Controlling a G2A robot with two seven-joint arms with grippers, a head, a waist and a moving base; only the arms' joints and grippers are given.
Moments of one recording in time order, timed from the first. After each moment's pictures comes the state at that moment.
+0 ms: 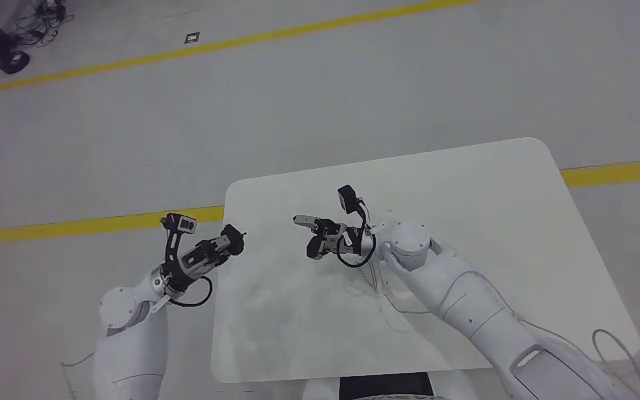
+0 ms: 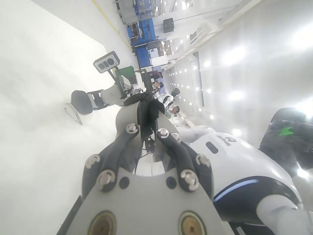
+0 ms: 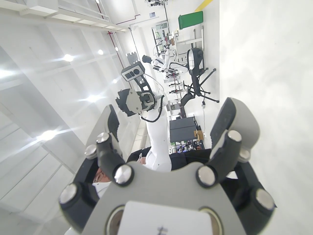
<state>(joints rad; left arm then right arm) 1.58 -1.09 -1.86 -1.46 -0.60 -0.34 -1.37 -1.07 -1.56 0.91 -1.06 0.31 -0.03 0.76</state>
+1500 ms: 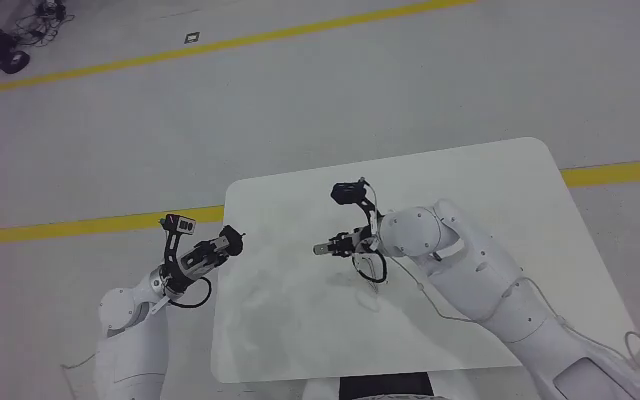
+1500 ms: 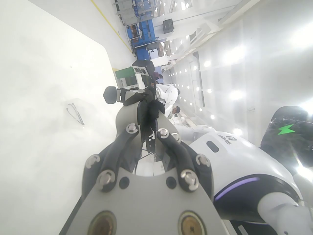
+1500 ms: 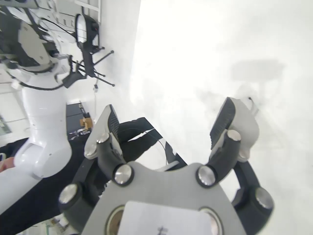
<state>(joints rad) 1.58 -1.09 -1.86 -1.46 -0.60 -0.34 -1.38 -1.08 -1.40 0.90 -1.65 -0.63 0.32 1.21</state>
